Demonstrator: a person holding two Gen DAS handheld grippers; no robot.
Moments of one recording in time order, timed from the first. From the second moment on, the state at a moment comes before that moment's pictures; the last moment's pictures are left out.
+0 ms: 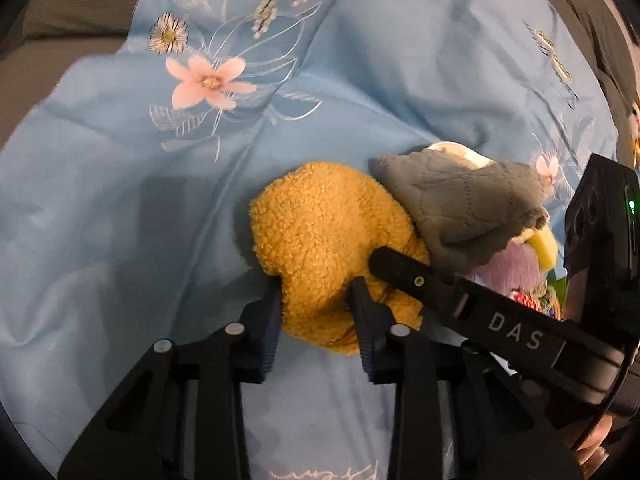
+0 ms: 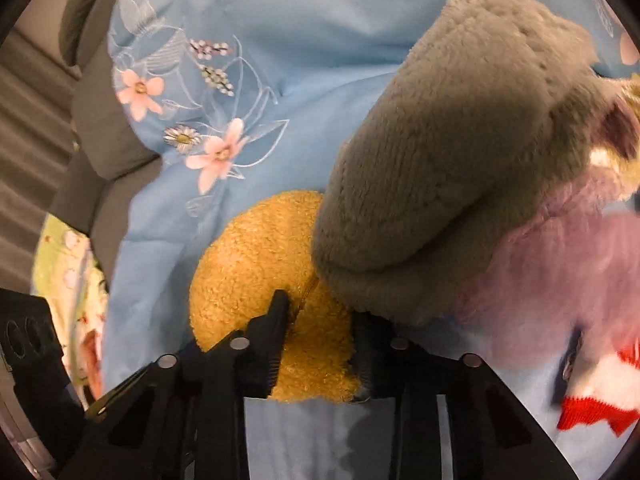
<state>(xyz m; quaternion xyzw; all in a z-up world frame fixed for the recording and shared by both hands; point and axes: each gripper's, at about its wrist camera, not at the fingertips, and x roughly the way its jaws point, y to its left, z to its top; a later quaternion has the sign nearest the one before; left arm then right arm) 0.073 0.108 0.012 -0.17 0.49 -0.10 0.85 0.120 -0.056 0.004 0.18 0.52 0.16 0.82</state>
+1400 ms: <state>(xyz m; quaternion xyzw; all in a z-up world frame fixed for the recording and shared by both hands) -0.056 -0.190 0.162 -0.07 0.33 -0.42 0.84 -0.121 -0.362 0.140 0.33 0.26 -0.04 0.90</state>
